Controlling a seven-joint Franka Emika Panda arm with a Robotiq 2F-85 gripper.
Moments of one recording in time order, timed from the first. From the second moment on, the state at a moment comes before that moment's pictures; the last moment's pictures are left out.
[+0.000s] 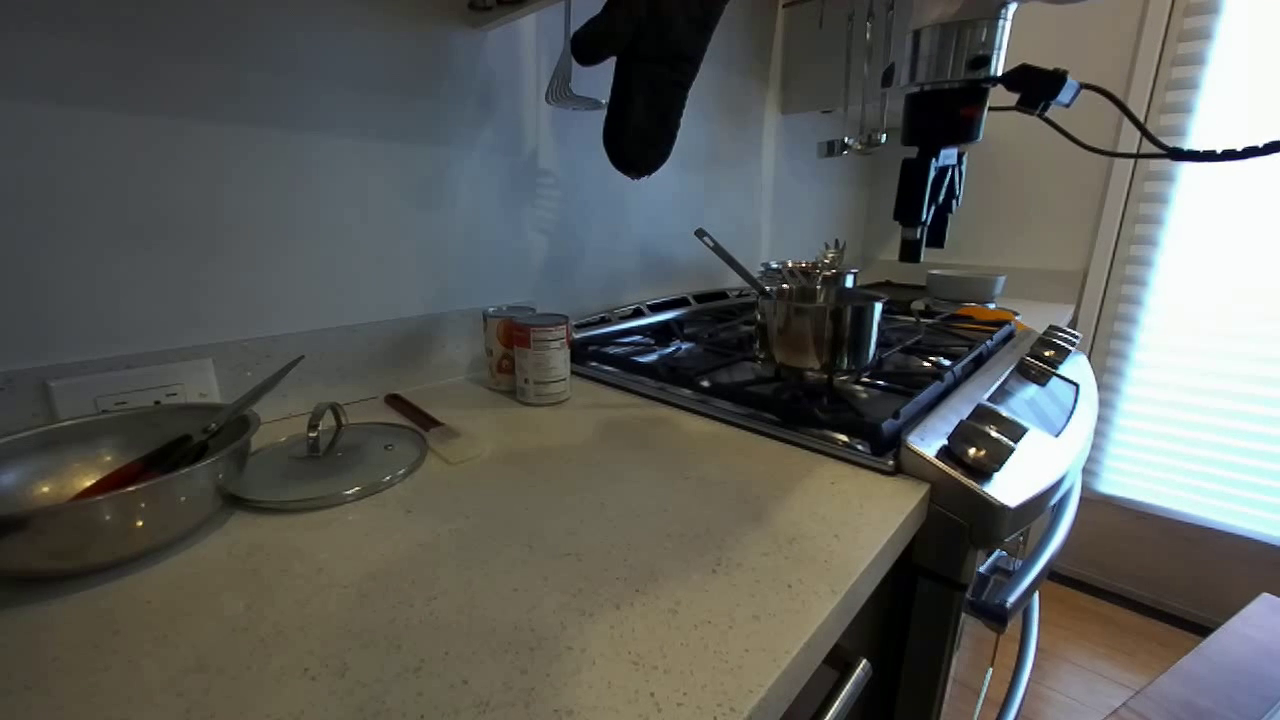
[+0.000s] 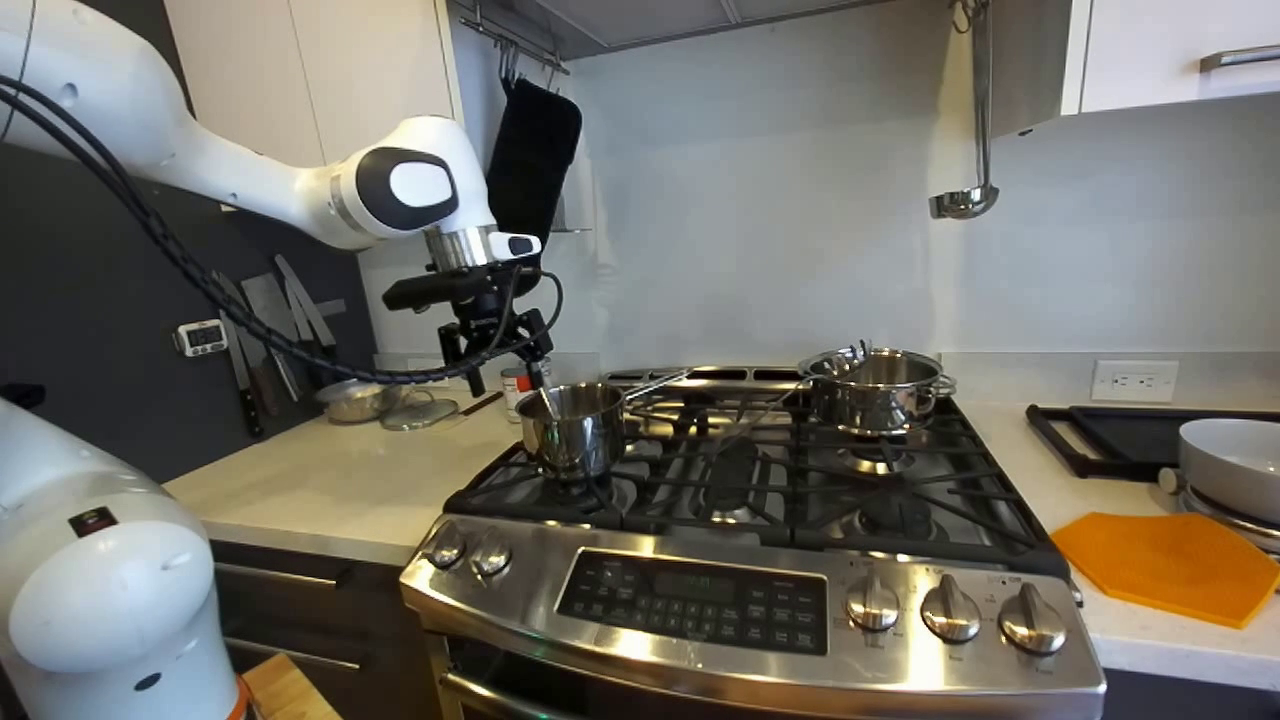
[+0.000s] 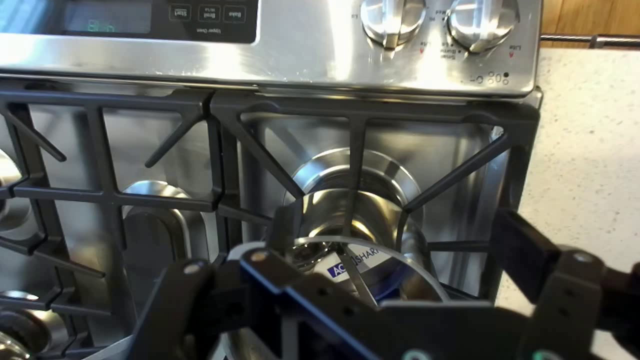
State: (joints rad) arm 0.05 -0.57 0.05 -2.48 -0.10 2.00 -0.28
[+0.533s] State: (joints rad) arm 0.06 -0.57 0.05 -2.49 -0.11 2.01 -0.27
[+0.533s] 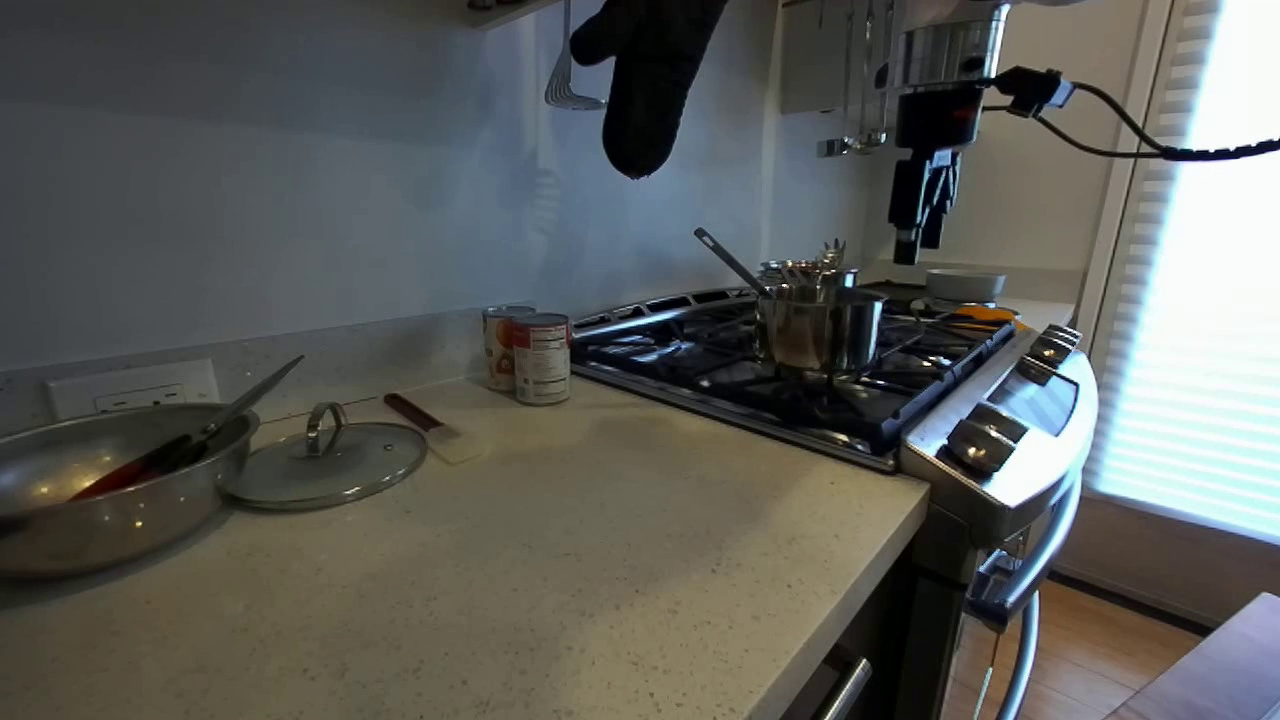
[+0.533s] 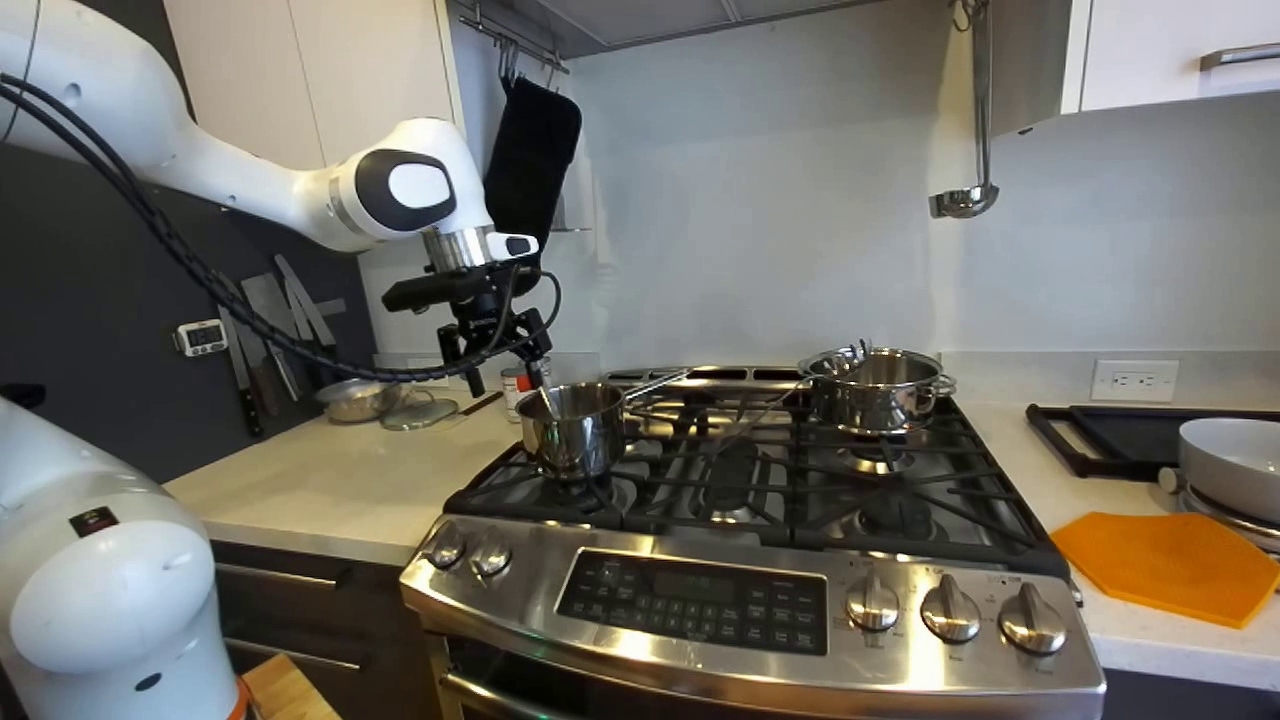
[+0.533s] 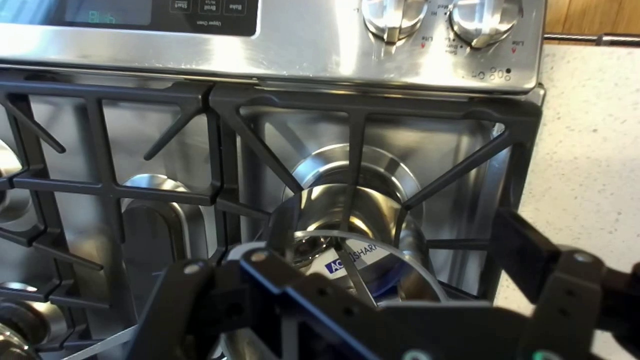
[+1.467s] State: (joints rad) arm 0.13 -0.42 0.26 -2.46 -0.52 2.38 -0.15
